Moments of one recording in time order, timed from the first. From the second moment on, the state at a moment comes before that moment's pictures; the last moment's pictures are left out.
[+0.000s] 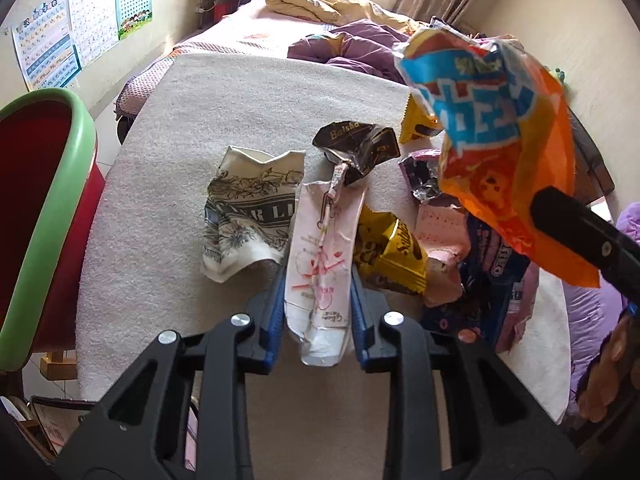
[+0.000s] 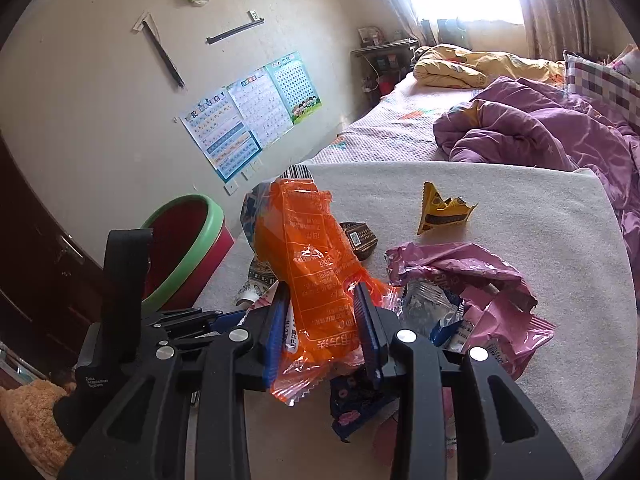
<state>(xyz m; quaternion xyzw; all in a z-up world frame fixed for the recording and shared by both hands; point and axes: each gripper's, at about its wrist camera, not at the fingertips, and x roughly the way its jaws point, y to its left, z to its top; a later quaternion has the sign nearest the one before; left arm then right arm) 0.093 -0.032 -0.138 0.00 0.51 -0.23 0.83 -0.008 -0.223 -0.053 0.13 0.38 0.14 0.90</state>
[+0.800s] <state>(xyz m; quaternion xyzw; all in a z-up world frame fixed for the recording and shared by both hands) 0.075 0.054 -0.064 -0.05 0.40 -0.19 0.90 -0.010 -0.183 -0.027 0.13 0.34 0.13 0.92</state>
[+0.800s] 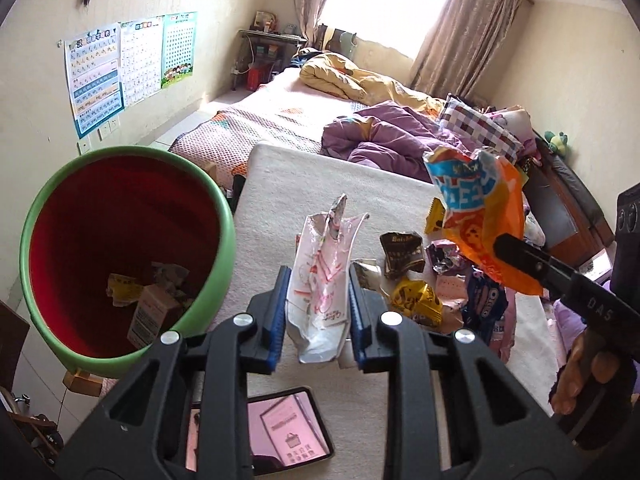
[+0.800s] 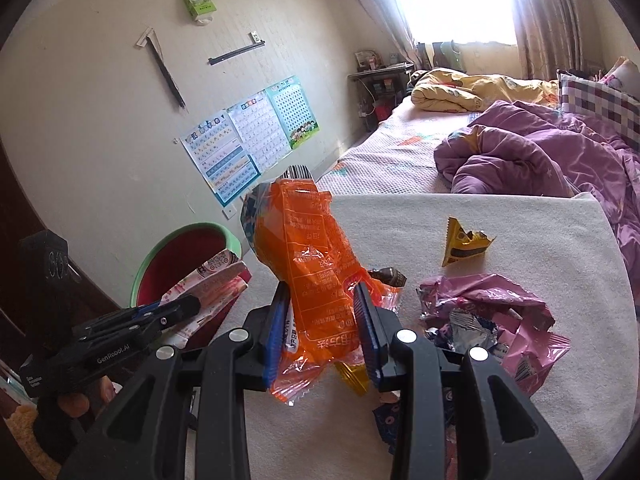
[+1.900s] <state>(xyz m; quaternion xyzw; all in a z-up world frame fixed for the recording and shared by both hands) 0.076 0.157 -0.053 -0.06 0.38 -0.17 0.91 -0.009 -0.080 -0.027 0.13 0.34 0.13 0.92</state>
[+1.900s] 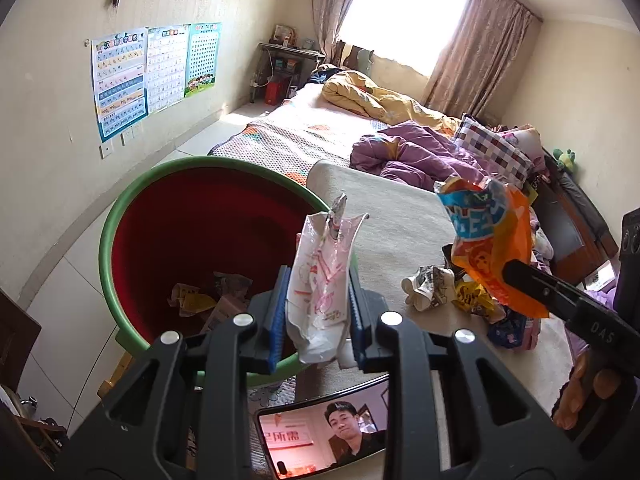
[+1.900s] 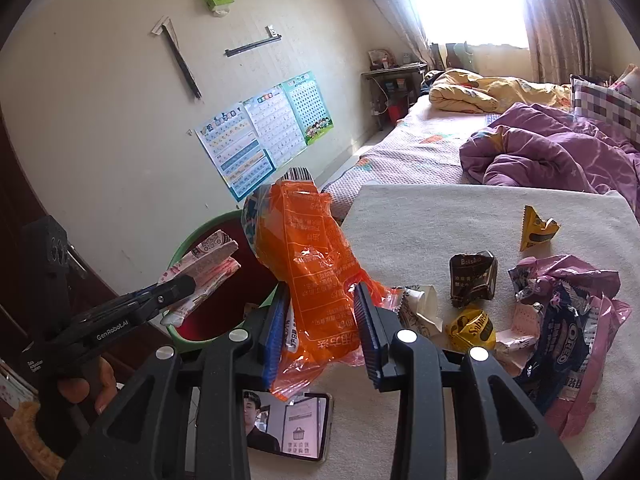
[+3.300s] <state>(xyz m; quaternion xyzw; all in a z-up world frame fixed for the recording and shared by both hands) 0.112 0.221 -0.071 -0.04 0.39 -0.13 0.91 0.050 0.009 -0.044 0.11 0.36 0.18 0.91</state>
